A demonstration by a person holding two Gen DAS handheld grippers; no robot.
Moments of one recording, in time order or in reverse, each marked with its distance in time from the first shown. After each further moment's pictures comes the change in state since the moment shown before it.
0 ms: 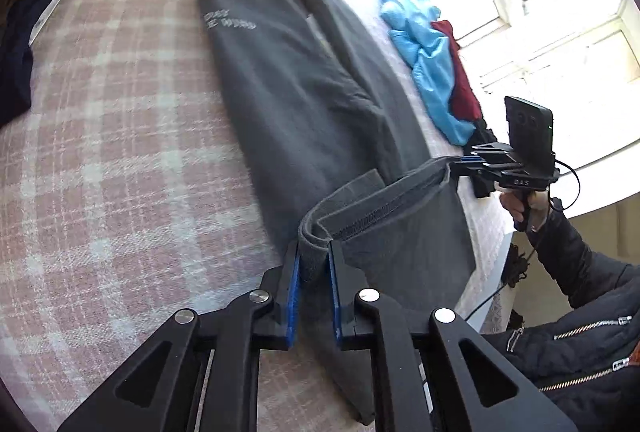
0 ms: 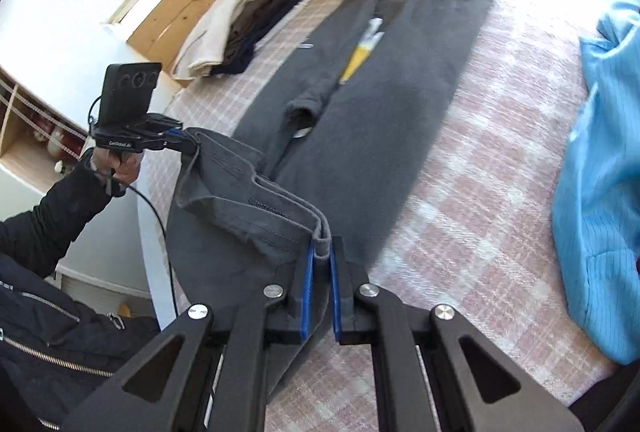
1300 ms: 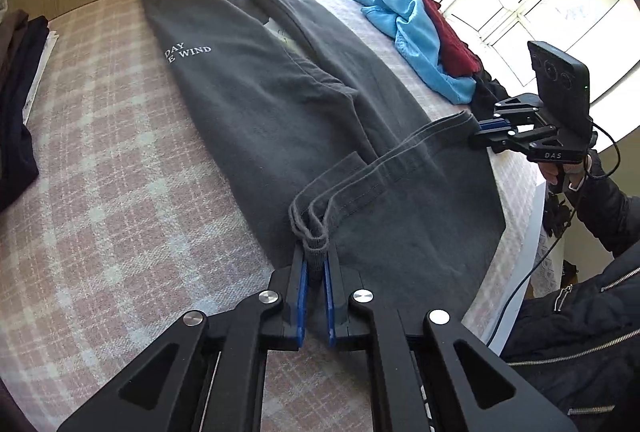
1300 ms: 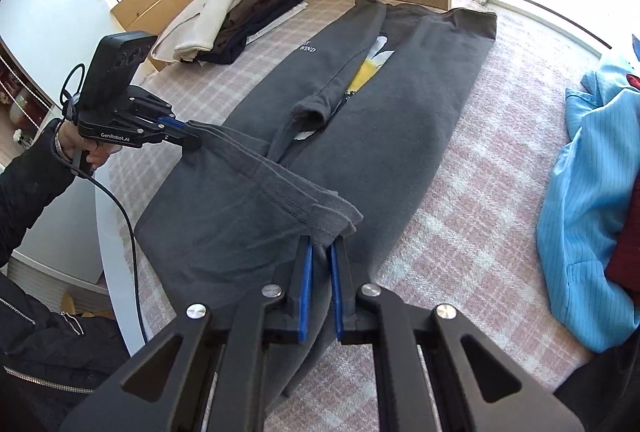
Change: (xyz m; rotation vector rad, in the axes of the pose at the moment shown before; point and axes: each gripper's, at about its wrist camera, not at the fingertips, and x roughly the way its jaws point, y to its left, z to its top) left arm -0.009 -0.044 -0.011 0.281 -0.038 0.137; right arm -0.003 0.056 -0.009 -0.137 -0.054 -0.195
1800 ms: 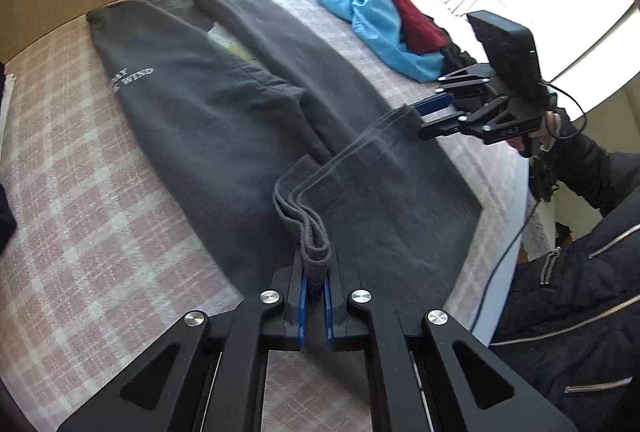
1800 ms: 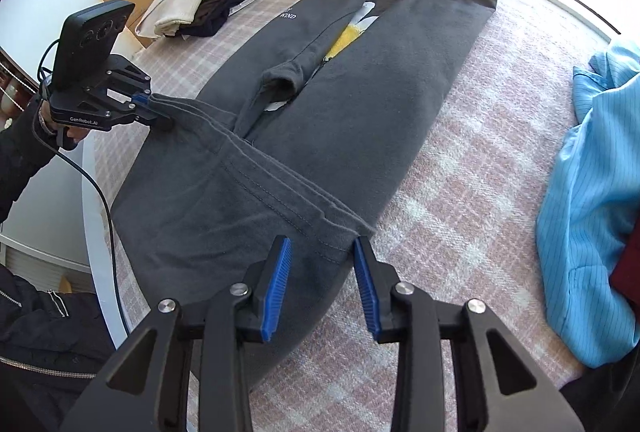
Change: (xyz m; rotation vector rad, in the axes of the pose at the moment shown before) left arm -0.010 -0.048 0.015 0.181 0.039 -0.169; right arm 0.024 -0.019 -0.001 0.005 0.080 0.007
